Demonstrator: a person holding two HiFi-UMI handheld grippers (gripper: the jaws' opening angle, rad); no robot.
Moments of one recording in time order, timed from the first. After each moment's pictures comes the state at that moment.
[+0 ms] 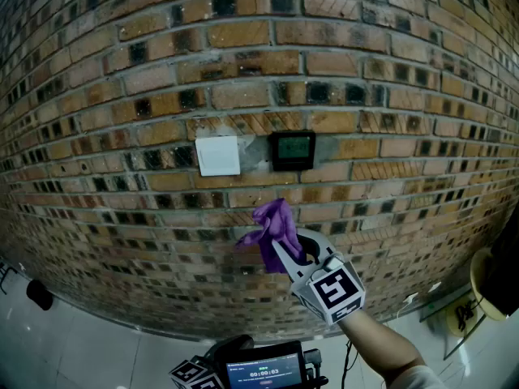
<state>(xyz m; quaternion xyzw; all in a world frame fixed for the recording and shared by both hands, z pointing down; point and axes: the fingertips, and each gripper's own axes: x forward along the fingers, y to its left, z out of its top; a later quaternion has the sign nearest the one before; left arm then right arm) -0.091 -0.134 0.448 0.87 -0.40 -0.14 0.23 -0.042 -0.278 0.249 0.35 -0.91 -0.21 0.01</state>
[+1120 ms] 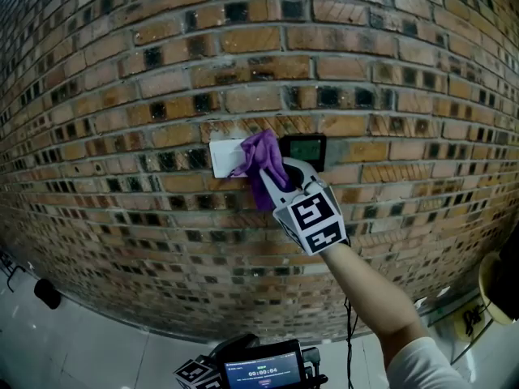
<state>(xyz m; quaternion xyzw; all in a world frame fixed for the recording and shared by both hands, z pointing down) -0.097 -0.132 0.438 0.88 -0.41 -0.14 0.21 -0.090 -0.359 0.138 0.38 -0.88 -0.29 -0.01</state>
